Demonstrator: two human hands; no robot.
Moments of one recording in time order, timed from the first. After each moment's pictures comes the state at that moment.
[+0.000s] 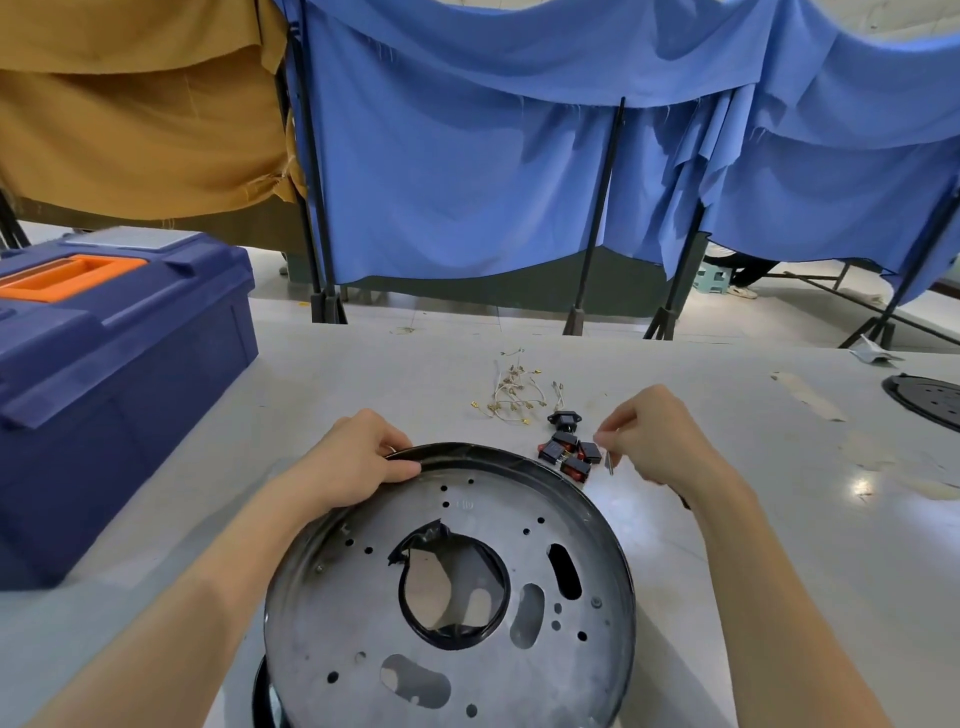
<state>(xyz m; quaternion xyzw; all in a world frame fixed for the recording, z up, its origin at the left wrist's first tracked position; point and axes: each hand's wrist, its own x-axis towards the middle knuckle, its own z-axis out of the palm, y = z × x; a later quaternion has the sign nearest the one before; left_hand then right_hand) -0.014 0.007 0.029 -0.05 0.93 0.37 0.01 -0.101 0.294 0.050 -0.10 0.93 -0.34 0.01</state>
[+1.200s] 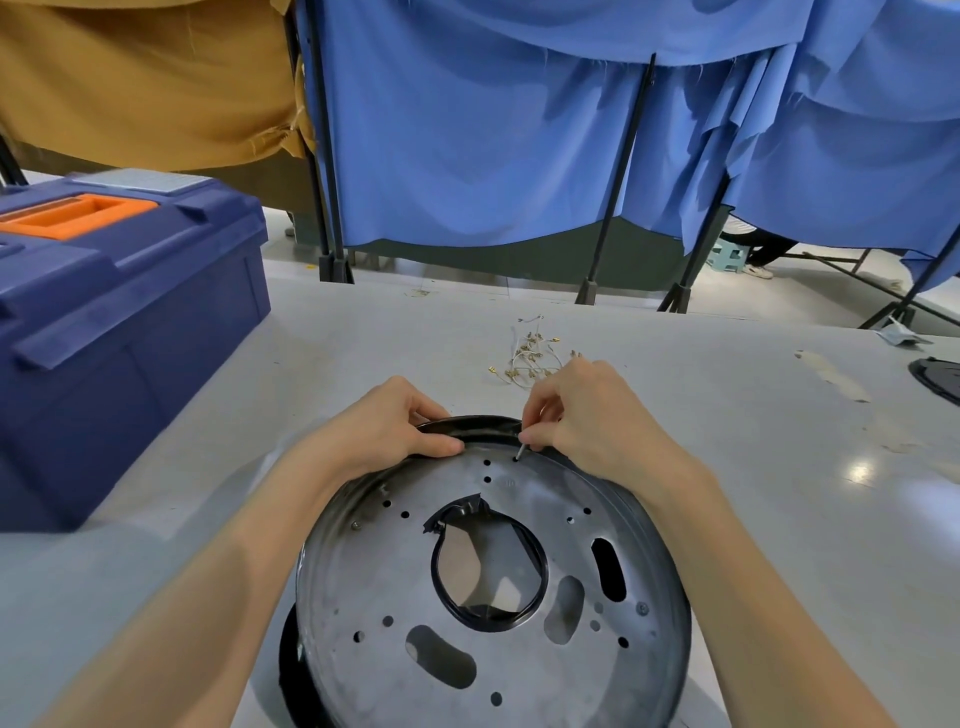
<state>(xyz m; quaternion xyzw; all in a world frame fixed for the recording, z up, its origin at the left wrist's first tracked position) -0.016 0.007 0.015 0.01 0.87 0.49 0.05 -0.053 0.221 0.060 -0.28 0.93 -0.23 -0.01</state>
